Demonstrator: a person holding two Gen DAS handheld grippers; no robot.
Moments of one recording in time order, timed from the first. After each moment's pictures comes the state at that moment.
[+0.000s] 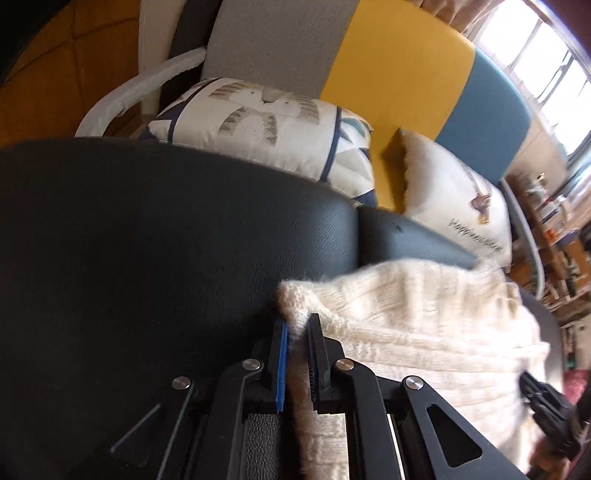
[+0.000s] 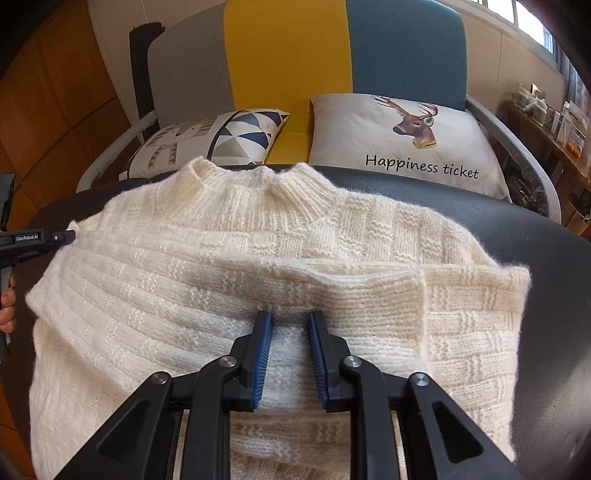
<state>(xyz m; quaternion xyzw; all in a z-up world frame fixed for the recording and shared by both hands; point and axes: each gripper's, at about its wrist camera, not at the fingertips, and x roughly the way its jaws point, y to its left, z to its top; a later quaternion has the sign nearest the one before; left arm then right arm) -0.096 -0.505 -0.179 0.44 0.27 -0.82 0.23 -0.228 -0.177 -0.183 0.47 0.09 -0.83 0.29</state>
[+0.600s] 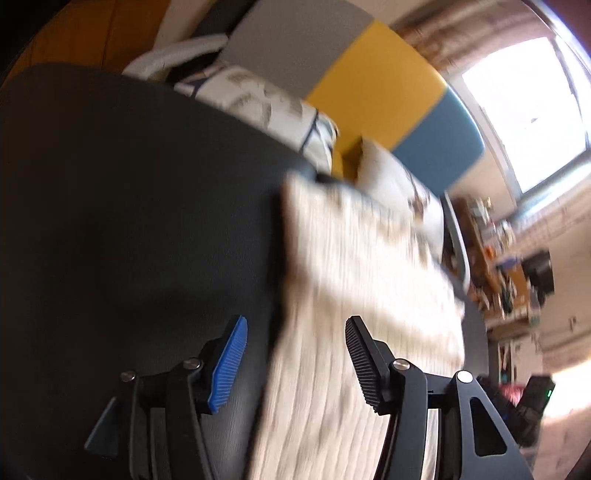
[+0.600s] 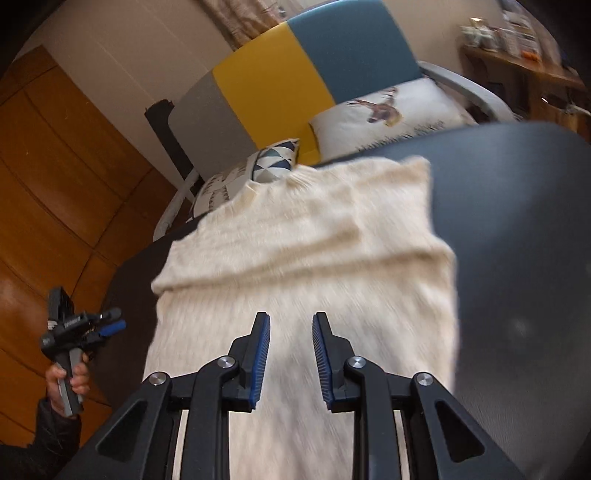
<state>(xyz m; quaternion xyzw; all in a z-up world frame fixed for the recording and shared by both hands) 0.094 -0.429 -0.134 0.40 0.40 -0.81 0.14 -0.077 0.011 -0.125 0.48 -0.11 -0.80 0.34</state>
